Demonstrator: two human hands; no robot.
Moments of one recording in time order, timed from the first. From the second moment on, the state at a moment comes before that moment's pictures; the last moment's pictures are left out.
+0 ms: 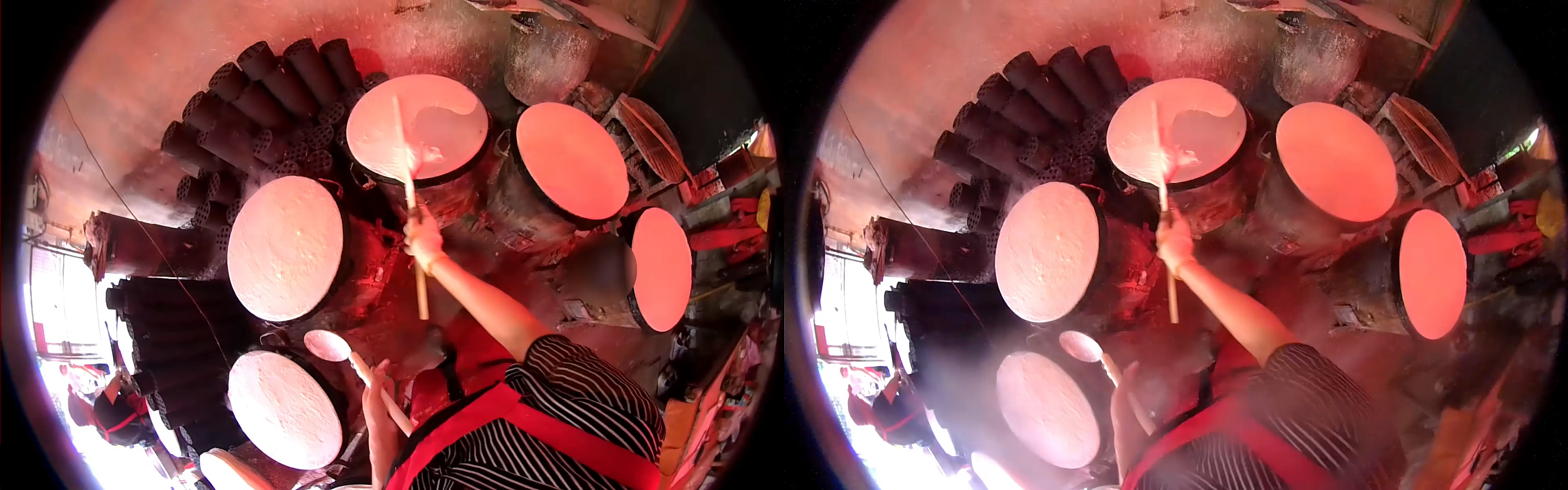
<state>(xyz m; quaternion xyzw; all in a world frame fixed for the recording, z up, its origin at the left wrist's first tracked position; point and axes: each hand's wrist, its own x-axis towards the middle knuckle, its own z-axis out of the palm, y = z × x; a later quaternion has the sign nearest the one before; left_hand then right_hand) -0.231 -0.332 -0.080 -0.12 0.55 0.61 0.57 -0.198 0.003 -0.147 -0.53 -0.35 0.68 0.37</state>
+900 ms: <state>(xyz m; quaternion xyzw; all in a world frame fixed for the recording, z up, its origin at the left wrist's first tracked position) -0.129 -0.148 -0.009 0.01 0.61 0.57 0.55 -0.007 0.091 -0.126 -0.39 -0.42 0.80 0.16</state>
